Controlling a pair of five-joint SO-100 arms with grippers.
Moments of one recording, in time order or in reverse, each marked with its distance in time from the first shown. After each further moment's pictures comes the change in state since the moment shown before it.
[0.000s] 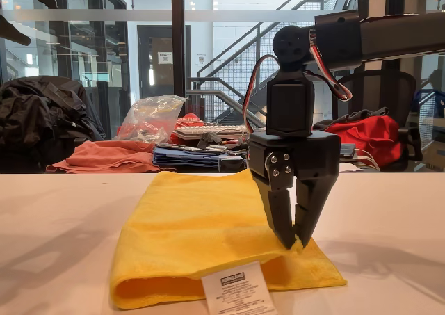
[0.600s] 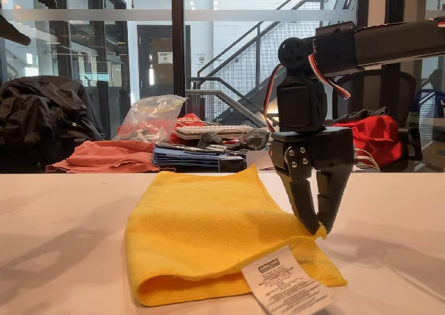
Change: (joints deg) arm 0 9.8 0.1 0.8 3.2 -3.3; arm 1 0.0 0.0 0.0 0.0 0.0
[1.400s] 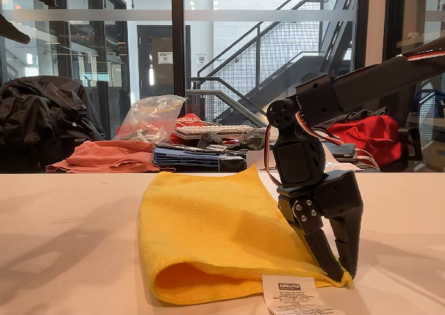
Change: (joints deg) arm 0 -0.1 -11.6 4.8 -4.4 0.3; arm 1 0.0 0.5 0.0 0.0 0.0
